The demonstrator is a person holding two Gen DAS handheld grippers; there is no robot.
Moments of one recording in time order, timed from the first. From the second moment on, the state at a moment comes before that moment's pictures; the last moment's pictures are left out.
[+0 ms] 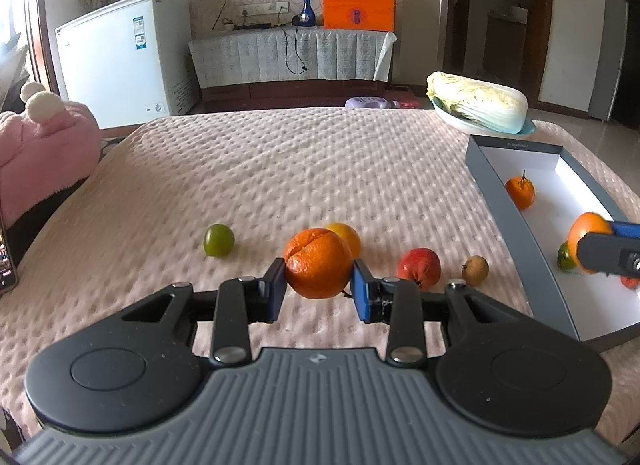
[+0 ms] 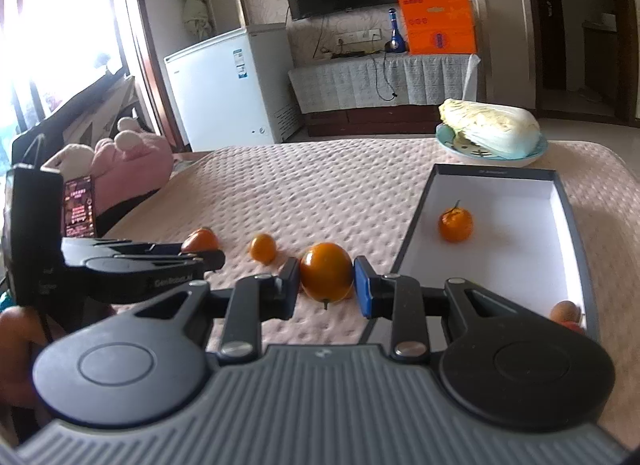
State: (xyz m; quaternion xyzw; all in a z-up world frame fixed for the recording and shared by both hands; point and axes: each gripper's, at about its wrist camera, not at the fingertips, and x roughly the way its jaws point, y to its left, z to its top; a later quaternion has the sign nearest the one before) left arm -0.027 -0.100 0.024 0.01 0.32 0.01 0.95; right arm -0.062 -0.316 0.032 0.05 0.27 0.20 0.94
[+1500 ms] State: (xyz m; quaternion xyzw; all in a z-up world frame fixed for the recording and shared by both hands) left arm -0.034 -0.190 0.036 0.02 0.29 -0.09 0.95; right arm -0.053 -0.402 0.014 0.06 0.33 0.05 0.94
